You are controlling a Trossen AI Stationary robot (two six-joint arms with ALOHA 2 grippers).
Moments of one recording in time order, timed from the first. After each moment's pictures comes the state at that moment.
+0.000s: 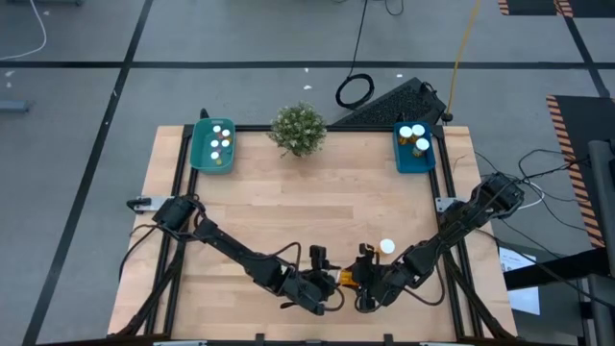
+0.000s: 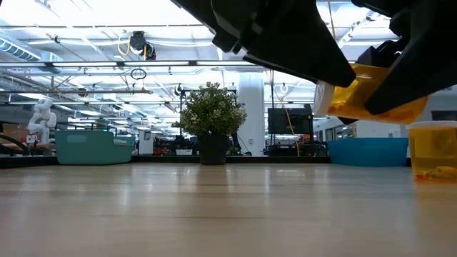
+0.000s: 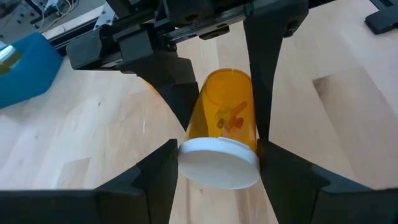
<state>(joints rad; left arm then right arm) -0.50 2.13 1.48 -0.03 -0.55 0.00 0.69 1.68 0.81 0.04 0.48 0.58</state>
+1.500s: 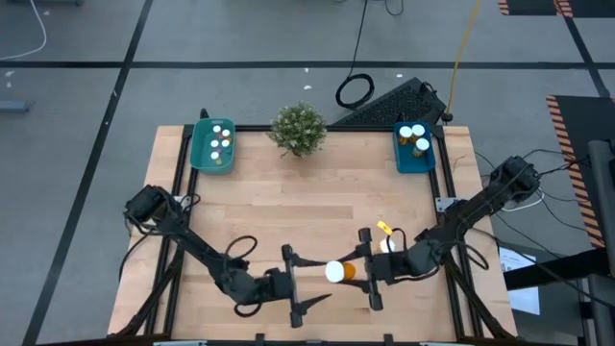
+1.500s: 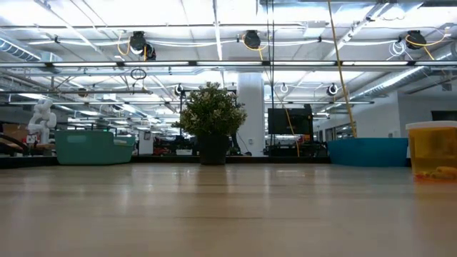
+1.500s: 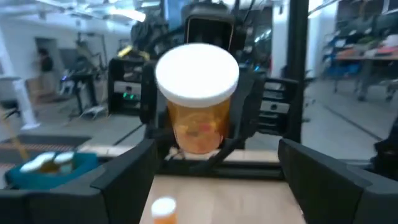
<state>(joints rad) -0.65 1.88 1.17 0.91 -0.76 0.17 0.65 1.44 0.81 0.66 0.50 -0.15</state>
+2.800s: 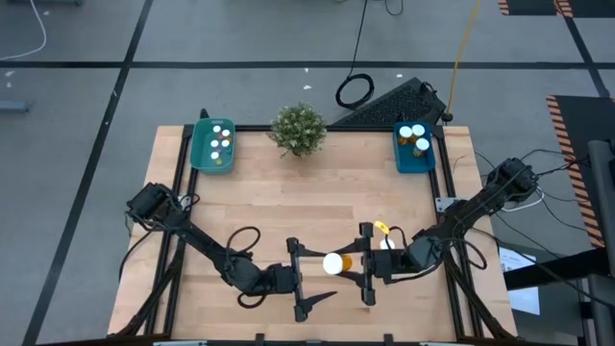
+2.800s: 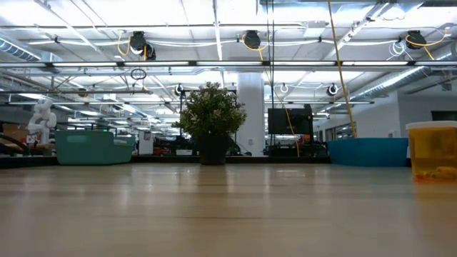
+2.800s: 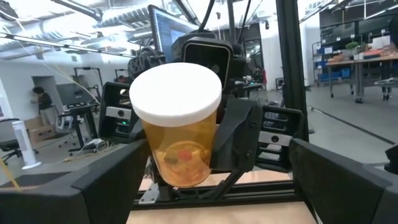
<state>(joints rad) -0.58 1.88 1.18 1.00 -0.67 0.33 0.65 1.47 0.81 0.81 0.54 -0.34</state>
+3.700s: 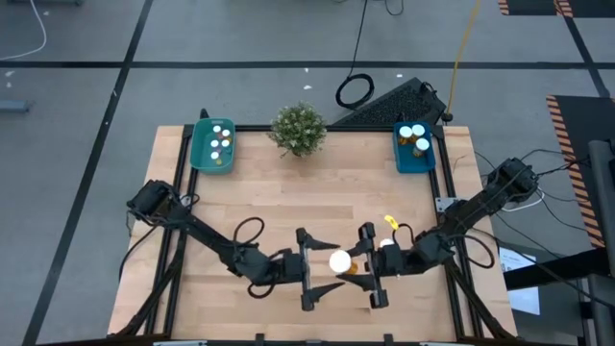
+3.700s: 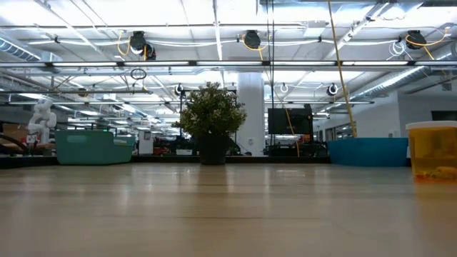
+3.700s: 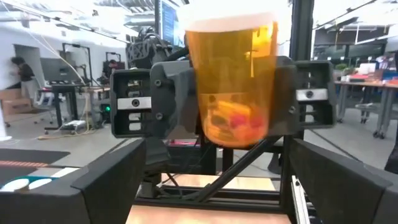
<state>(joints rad) -0.53 1.88 1.21 0.94 -0.57 0.13 0.65 1.47 0.81 0.96 0.52 -0.07</state>
